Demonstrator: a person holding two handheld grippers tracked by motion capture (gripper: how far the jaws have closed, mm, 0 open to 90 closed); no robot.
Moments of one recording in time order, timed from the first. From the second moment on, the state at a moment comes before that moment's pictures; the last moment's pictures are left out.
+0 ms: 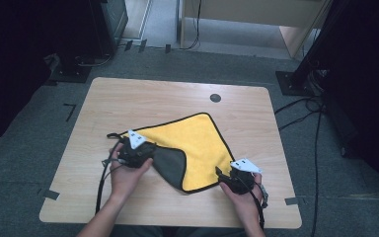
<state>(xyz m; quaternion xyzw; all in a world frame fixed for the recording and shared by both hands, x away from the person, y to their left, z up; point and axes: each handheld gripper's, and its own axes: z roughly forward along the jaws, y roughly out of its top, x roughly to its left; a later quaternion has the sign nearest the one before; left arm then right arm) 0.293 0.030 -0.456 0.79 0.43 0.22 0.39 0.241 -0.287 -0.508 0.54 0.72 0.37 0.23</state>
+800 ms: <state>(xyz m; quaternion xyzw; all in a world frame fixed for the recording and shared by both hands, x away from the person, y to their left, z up) 0.216 0.053 -0.508 0.82 0.42 0.18 0.35 0.210 -0.272 -0.519 0.54 0.74 0.33 0.22</state>
